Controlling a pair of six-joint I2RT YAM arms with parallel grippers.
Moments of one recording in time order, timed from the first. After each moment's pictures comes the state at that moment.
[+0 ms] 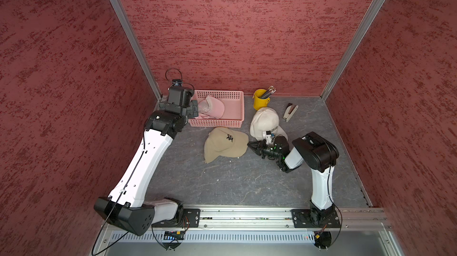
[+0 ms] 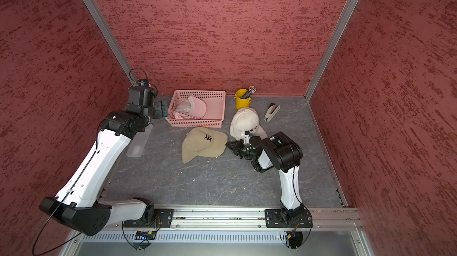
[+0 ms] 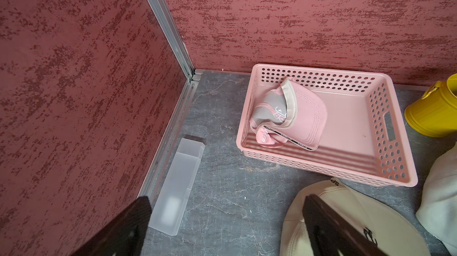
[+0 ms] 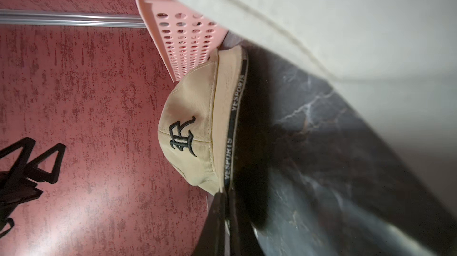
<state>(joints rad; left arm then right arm) -0.29 1.29 1.53 -0.90 -0.52 -0.20 0.42 2.08 0.58 1.23 -0.64 1.36</state>
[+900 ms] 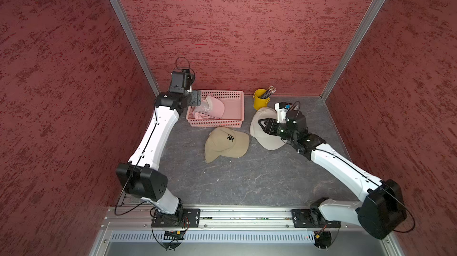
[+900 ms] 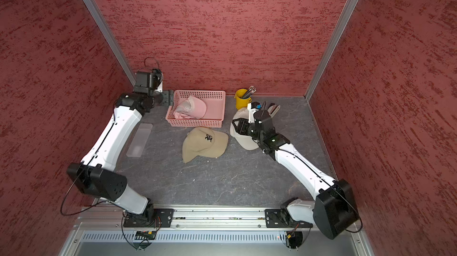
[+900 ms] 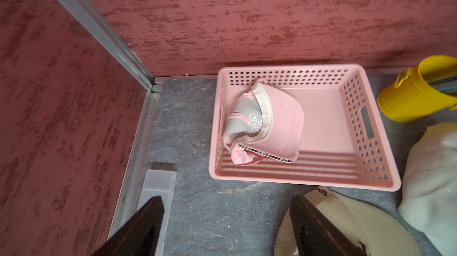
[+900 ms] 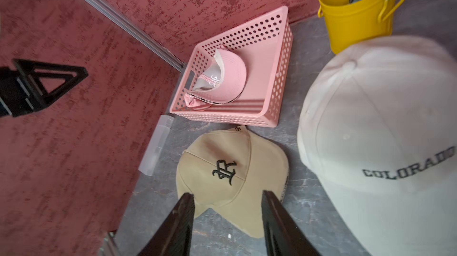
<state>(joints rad) -0.19 1.65 1.77 -0.85 -0.24 -0.01 0.48 1.30 1.01 -0.15 -0.21 0.60</state>
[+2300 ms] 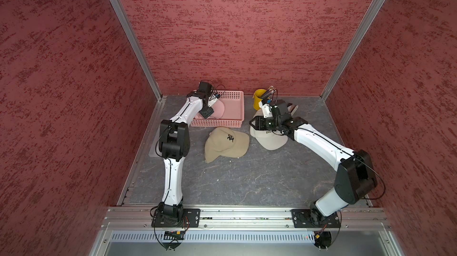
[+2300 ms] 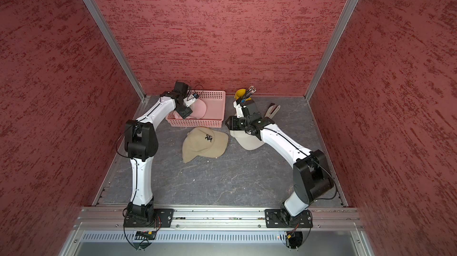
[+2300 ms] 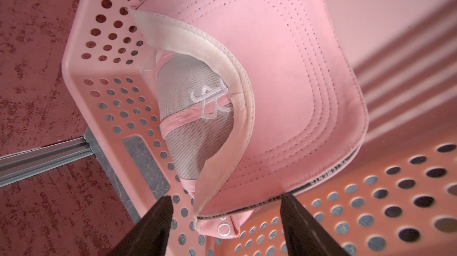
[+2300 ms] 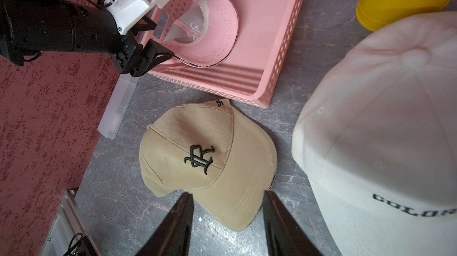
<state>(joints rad) -0.20 2.23 2.01 -0.88 -0.22 0.65 0.47 1.61 1.27 -0.36 -0.31 0.44</state>
